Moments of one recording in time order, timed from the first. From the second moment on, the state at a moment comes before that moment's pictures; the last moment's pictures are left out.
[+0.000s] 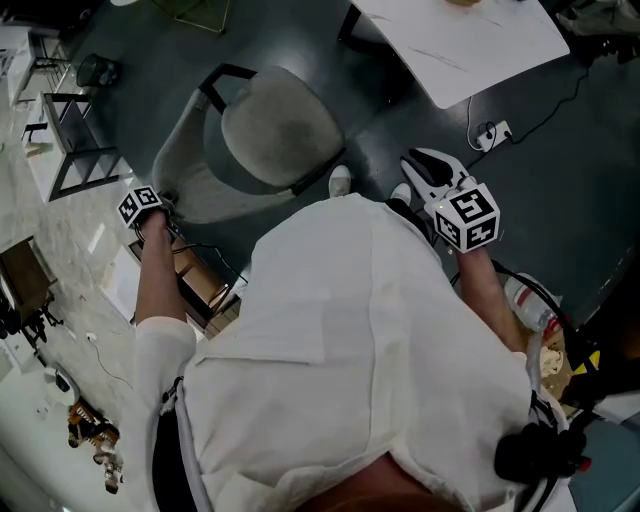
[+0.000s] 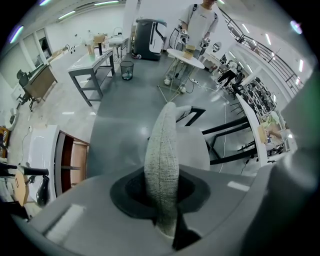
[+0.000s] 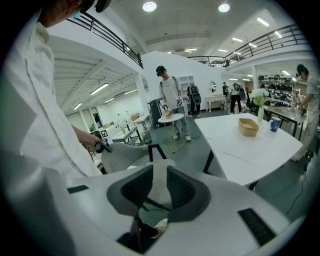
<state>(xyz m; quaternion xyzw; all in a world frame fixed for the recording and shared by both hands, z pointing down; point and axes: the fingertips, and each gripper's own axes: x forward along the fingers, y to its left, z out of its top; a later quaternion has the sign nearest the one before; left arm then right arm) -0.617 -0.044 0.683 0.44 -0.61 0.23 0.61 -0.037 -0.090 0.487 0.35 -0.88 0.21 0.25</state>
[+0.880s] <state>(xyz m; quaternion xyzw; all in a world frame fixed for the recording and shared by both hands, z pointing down) -0.632 -0.038 0.693 0.42 -0.62 0.31 0.59 -0.042 -0.107 0.487 0.33 -0.89 0.21 0.24</state>
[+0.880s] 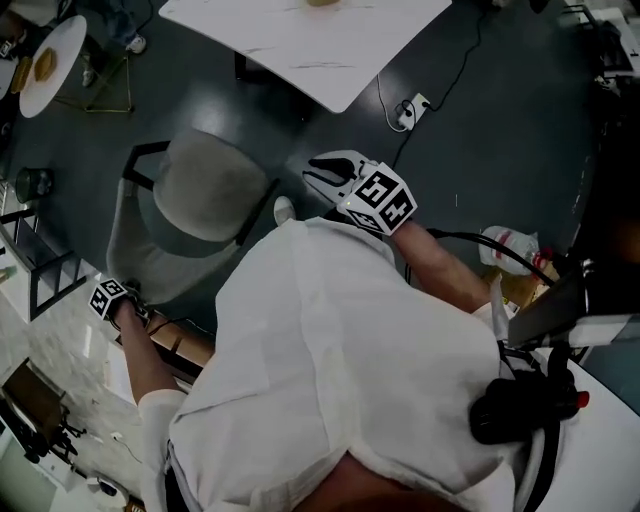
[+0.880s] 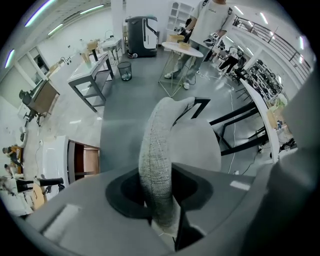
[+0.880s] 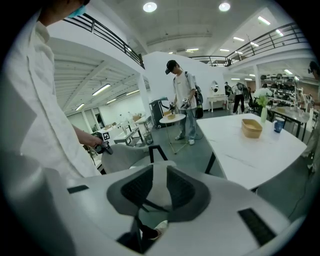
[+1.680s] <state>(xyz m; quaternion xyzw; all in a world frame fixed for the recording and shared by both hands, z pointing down) -0.573 -0.077 0.547 0.46 -0.77 0.31 0.32 0.009 -0.119 0.473 0.26 -0.91 0.20 0.24</state>
